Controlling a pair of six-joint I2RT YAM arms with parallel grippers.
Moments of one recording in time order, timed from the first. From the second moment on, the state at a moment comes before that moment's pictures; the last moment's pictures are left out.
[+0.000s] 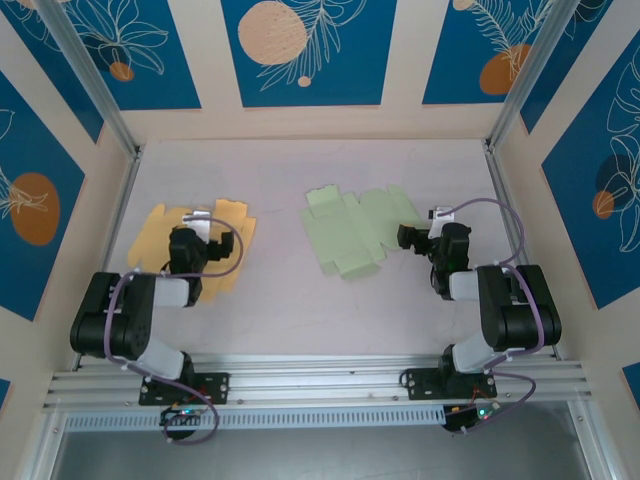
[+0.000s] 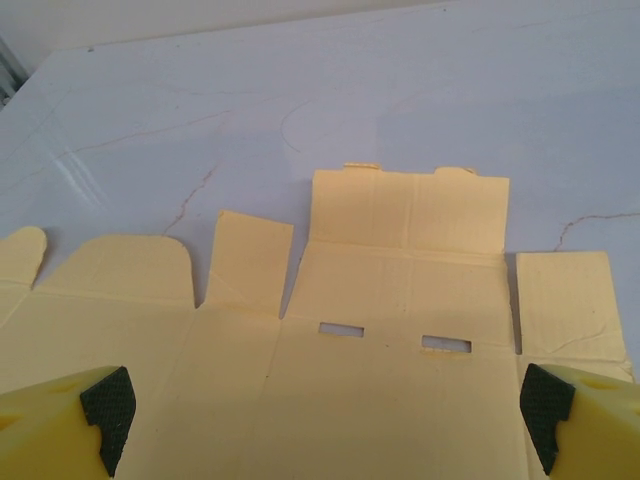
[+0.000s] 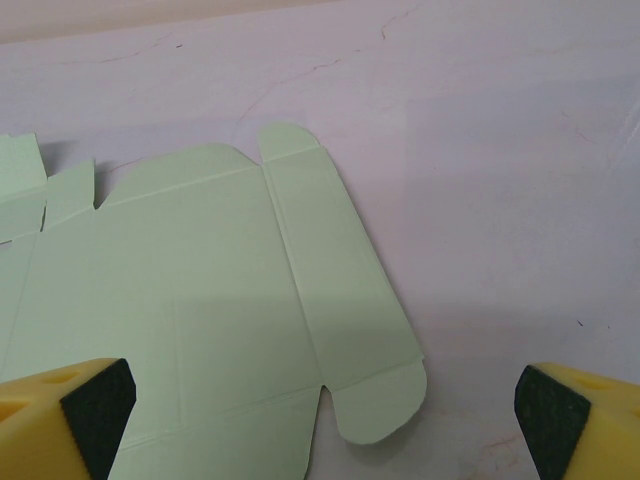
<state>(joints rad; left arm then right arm) -0.07 1.50 0.39 0.72 -0.07 0.06 0.01 1.52 0.39 0.71 -0.10 0.10</state>
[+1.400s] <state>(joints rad) -0.54 1.26 0.54 0.15 -0.13 -0.78 0.32 1.20 0.60 -0.39 -0.29 0.92</state>
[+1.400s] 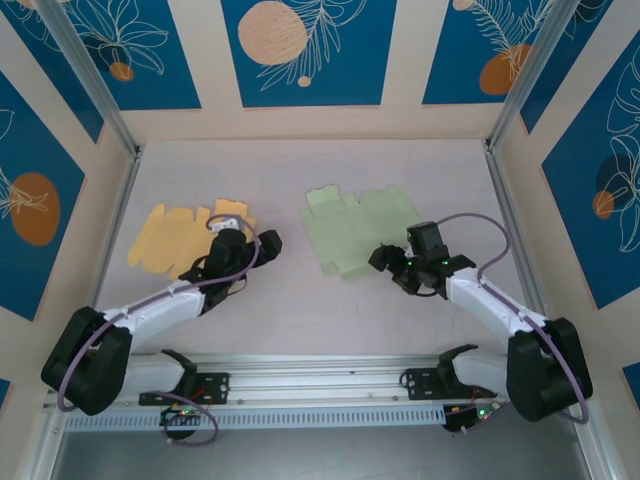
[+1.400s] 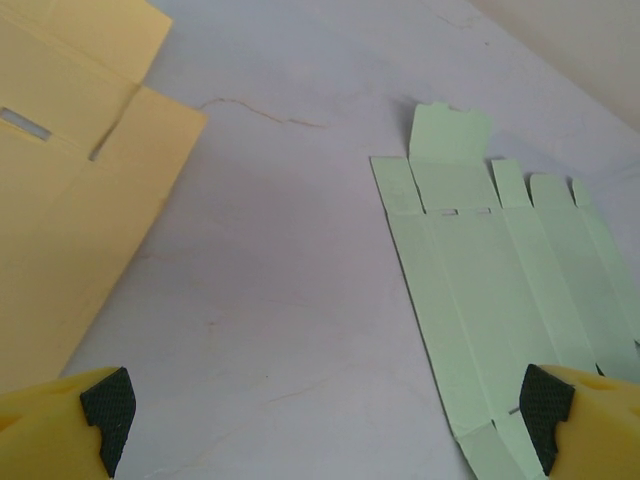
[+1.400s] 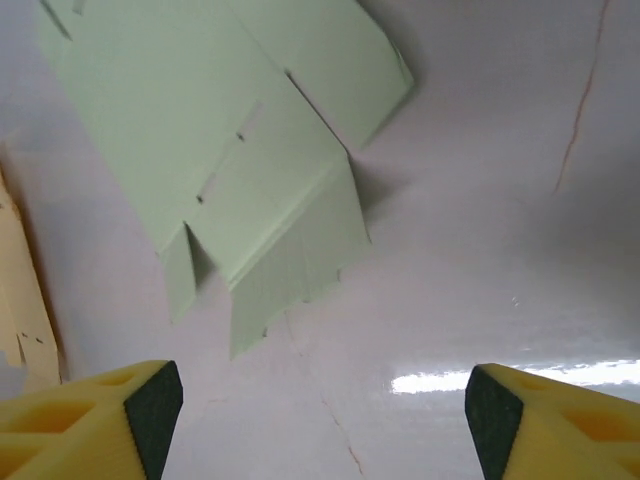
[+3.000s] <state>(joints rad) -0.60 1.59 0.60 0.40 0.09 -1.04 0.48 1.62 0.59 0.45 -0.57 1.42</state>
